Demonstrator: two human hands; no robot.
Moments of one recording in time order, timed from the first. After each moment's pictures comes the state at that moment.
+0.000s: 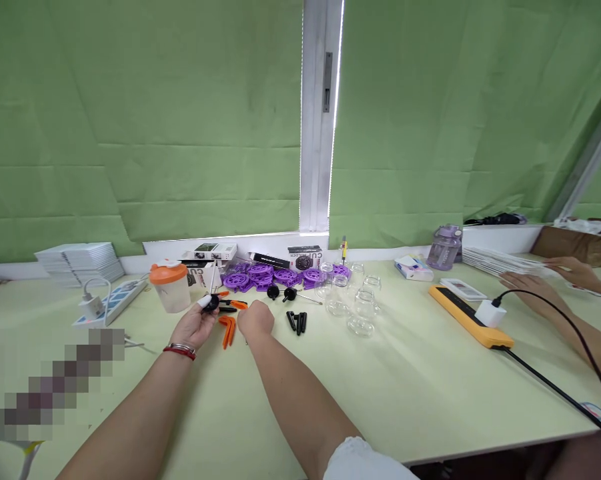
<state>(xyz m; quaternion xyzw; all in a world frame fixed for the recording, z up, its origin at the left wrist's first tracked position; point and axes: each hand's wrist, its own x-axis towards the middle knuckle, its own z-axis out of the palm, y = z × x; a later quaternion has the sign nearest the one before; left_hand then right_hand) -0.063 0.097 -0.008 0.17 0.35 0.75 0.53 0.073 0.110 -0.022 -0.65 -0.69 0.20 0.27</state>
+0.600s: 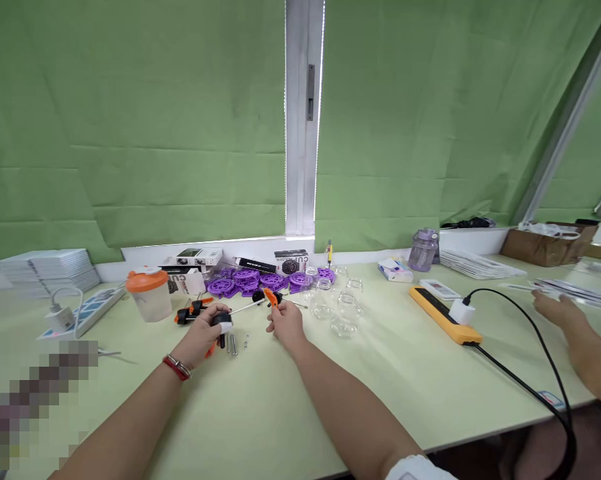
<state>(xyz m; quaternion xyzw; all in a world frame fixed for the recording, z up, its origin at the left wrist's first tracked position) -0.017 0.071 -0.014 0.54 0.45 0.55 0.46 0.182 0.110 -0.037 -0.49 -0.49 0.48 0.53</state>
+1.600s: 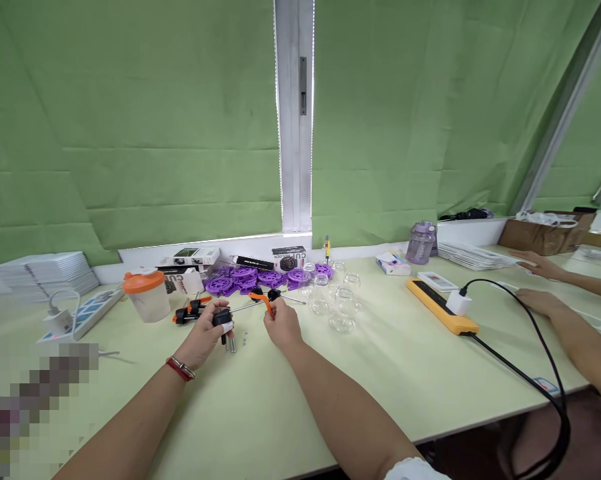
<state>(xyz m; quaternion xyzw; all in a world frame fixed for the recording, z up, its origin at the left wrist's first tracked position) -0.011 0.070 -0.021 0.61 0.46 0.50 0.41 0.188 0.097 -0.038 -0.53 -0.66 0.24 0.47</state>
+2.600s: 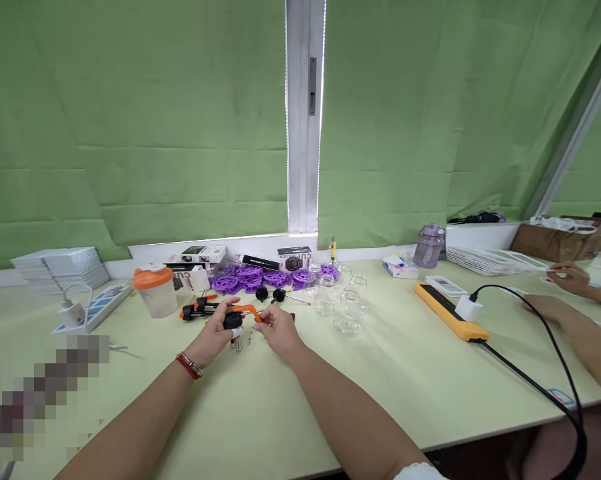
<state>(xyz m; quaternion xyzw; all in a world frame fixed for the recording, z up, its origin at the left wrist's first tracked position) -0.002 0.064 -0.021 0.64 0.44 0.48 0.41 0.173 0.084 -0.039 -0.37 -0.64 0.45 0.50</state>
